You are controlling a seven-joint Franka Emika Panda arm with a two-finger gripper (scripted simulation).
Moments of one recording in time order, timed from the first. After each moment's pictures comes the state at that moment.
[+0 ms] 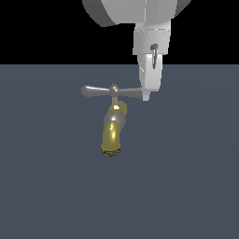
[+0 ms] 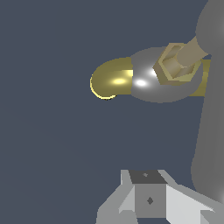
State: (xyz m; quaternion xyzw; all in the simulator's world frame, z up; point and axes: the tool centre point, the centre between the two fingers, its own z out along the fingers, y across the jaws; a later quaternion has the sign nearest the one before) arm -0.044 -0.079 0.199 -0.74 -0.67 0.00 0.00
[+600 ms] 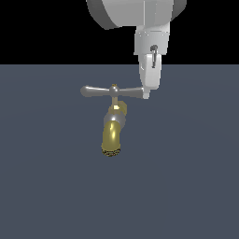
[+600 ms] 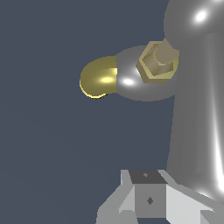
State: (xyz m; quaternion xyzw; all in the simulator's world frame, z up) arm -0.022 -0.084 0.199 -0.74 -0.67 0.00 0.00
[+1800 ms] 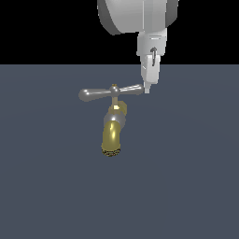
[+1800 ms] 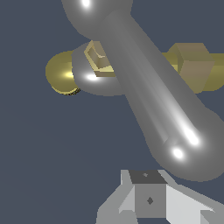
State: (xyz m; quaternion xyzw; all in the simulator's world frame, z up) arm 0.039 -0.099 0.200 -0.75 -0.67 0.00 0.00
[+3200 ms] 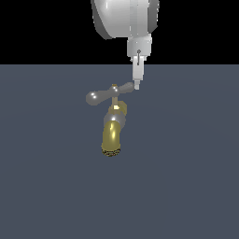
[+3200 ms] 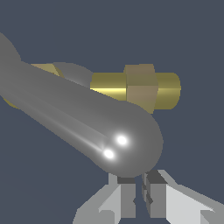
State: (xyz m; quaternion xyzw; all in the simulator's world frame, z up) arm 0.113 -0.074 0.199 -0.75 -0.66 0.00 0.00
